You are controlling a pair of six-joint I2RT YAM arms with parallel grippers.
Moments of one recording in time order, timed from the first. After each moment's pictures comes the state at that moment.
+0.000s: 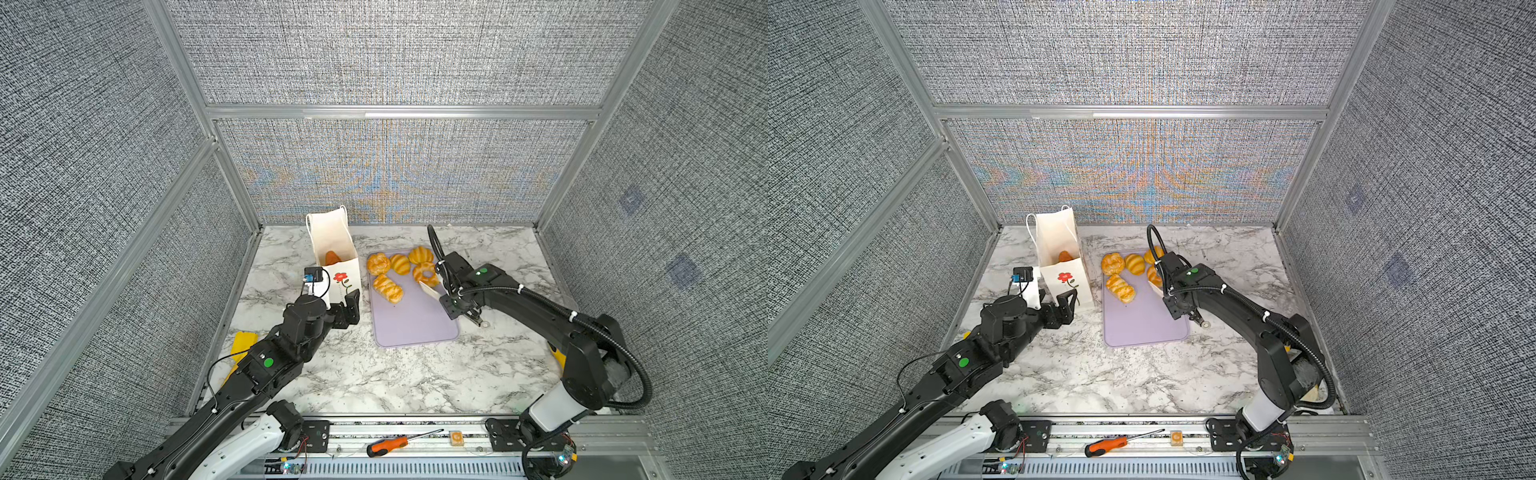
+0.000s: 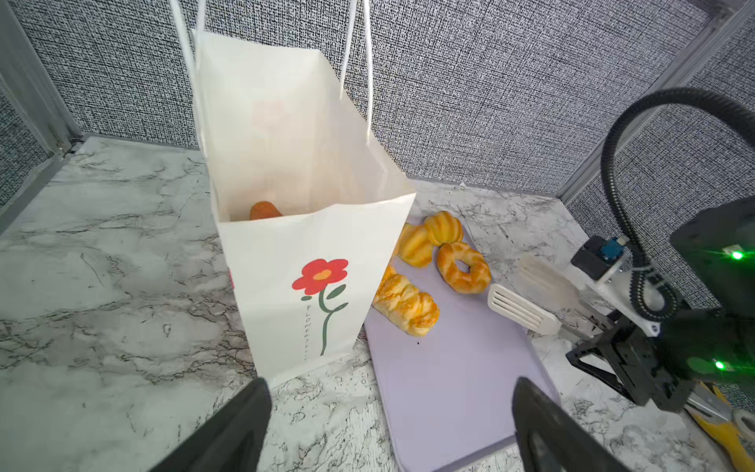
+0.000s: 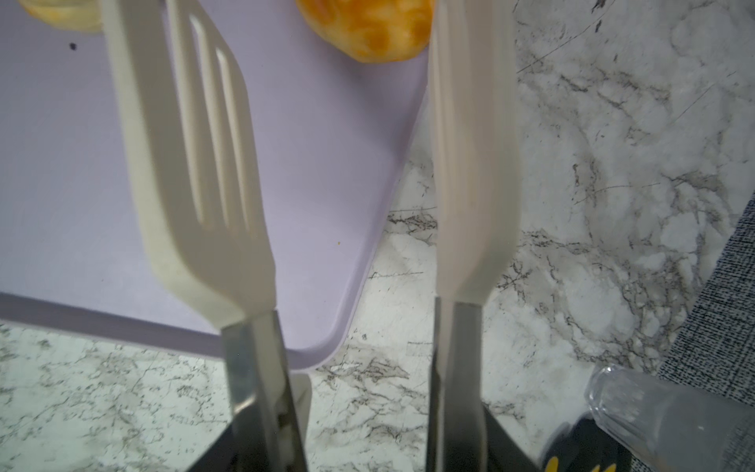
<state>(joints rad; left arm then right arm) -0.75 0.77 0.78 -0.40 -0.34 -0.46 0.58 1.63 1.29 -0.92 0.29 0.03</state>
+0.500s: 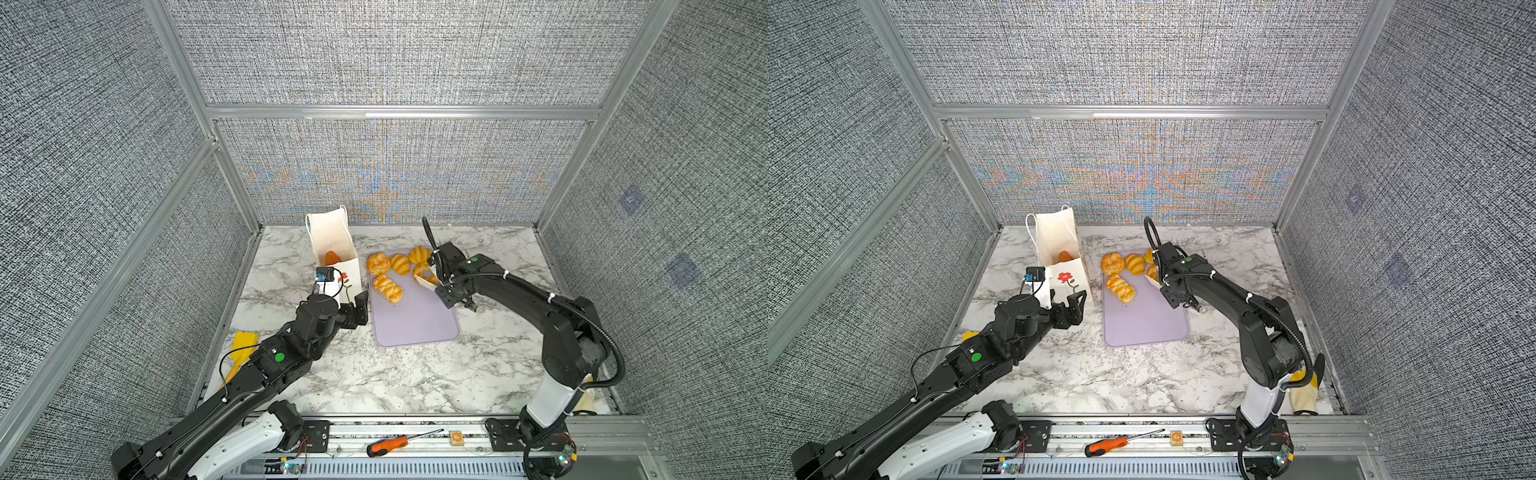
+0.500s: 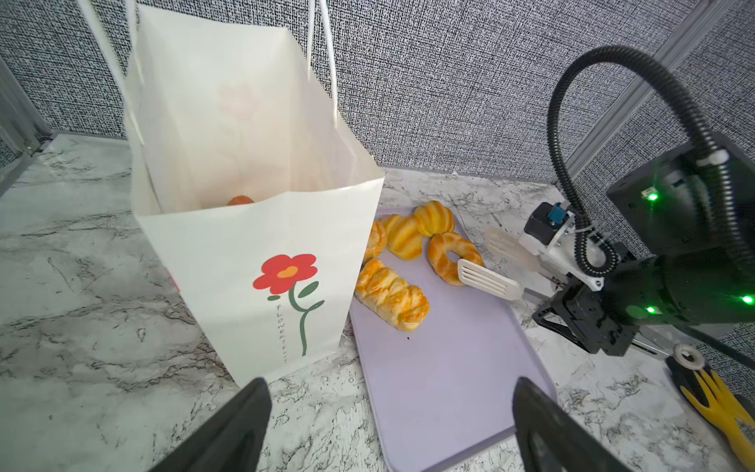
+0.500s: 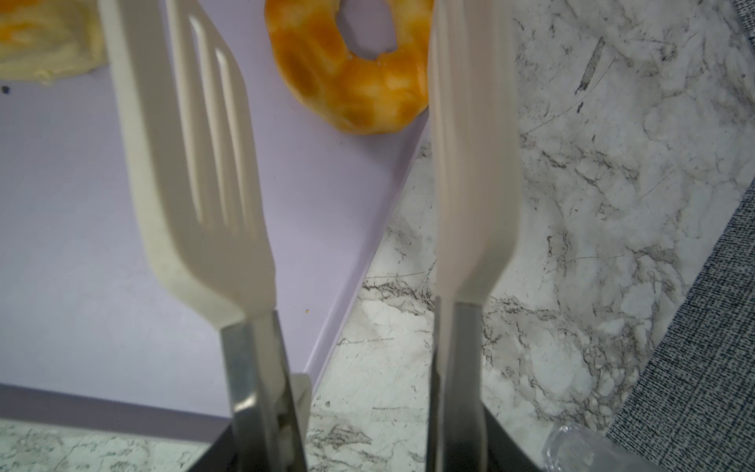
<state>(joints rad) -0.80 0.82 0.78 -0.37 -0.37 -0.46 0.53 1.78 1.41 -0.87 0.29 -0.12</state>
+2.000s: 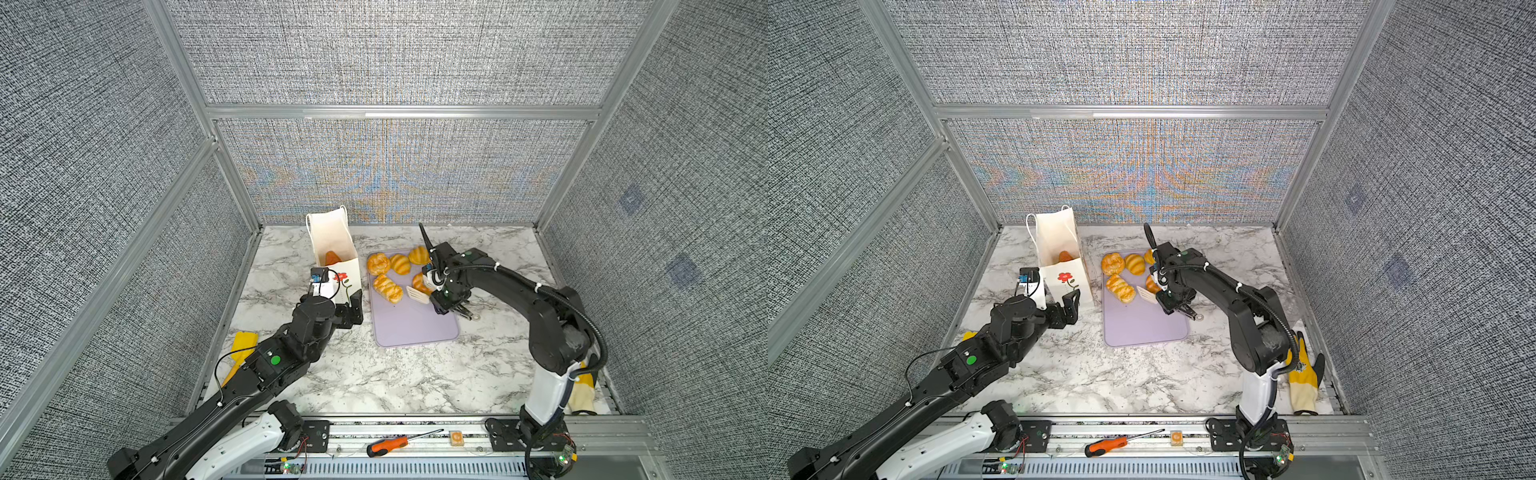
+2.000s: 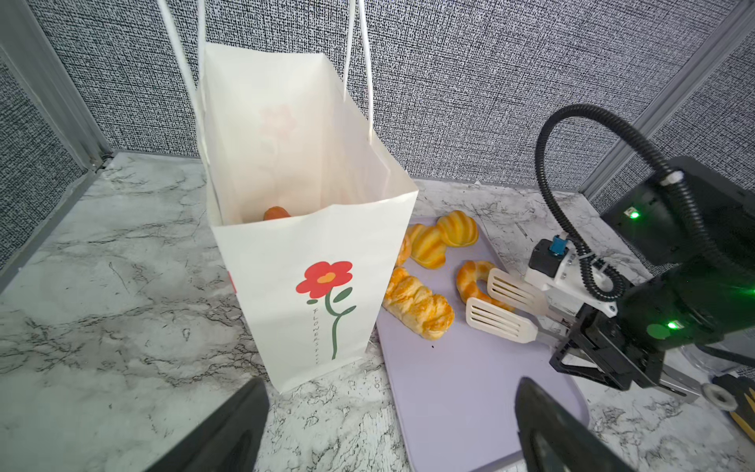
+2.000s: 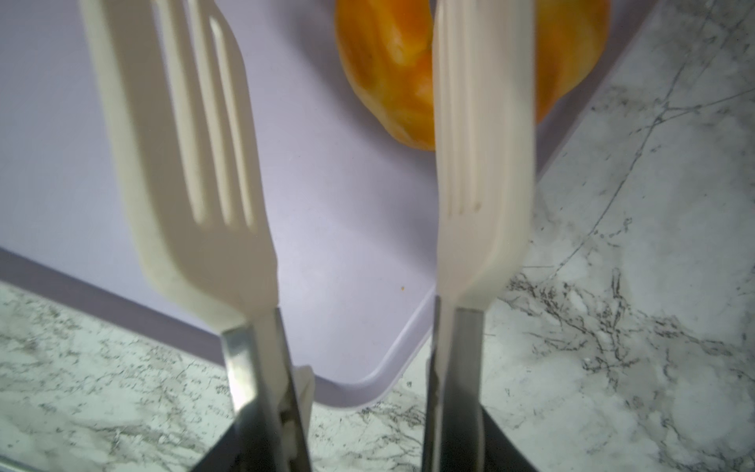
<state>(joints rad) -0.80 0.80 0.78 -0.40 -0.44 -0.43 0.52 1.85 1.47 -1.05 0.02 -0.10</state>
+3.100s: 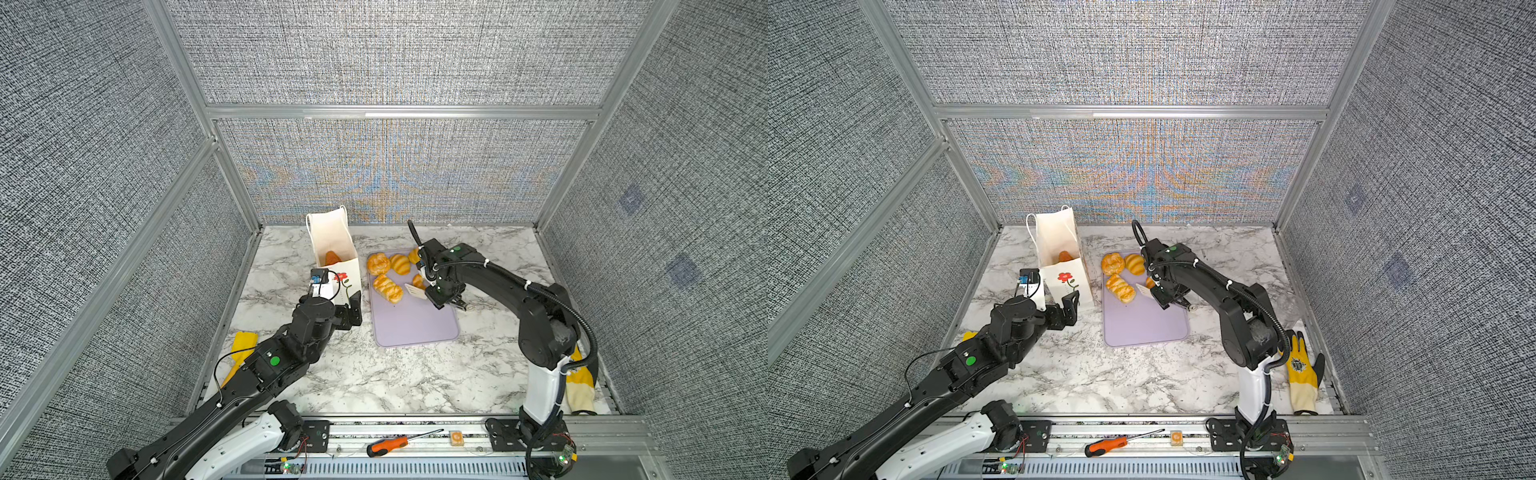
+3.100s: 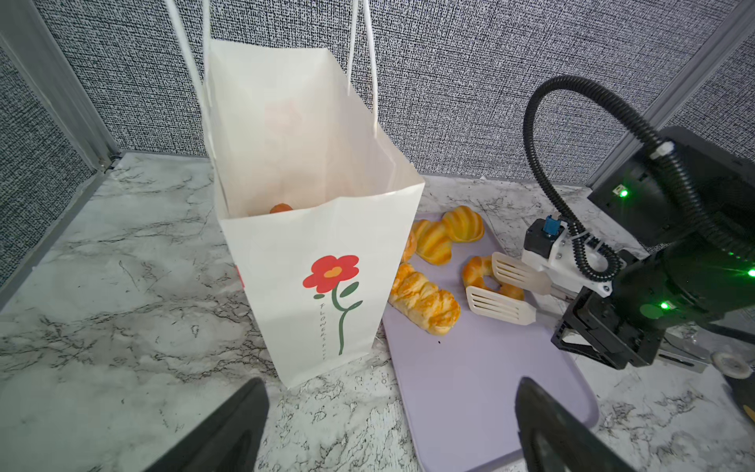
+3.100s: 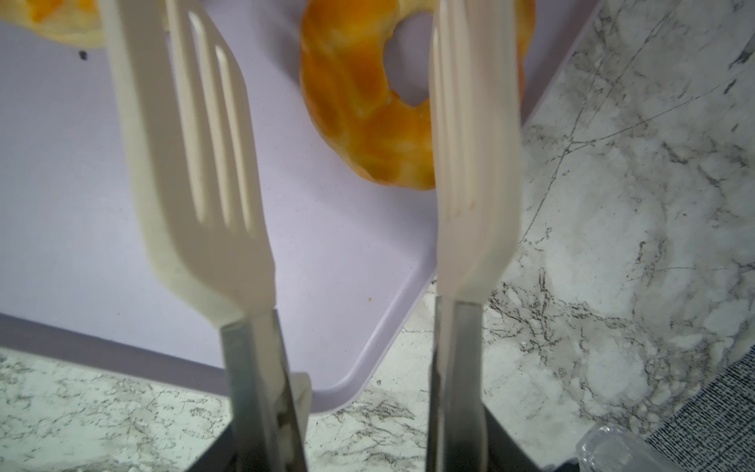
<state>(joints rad) -0.80 0.79 0.77 -0.41 -0.45 -0.42 0.58 1.96 1.63 -1.11 0.20 -0.07</state>
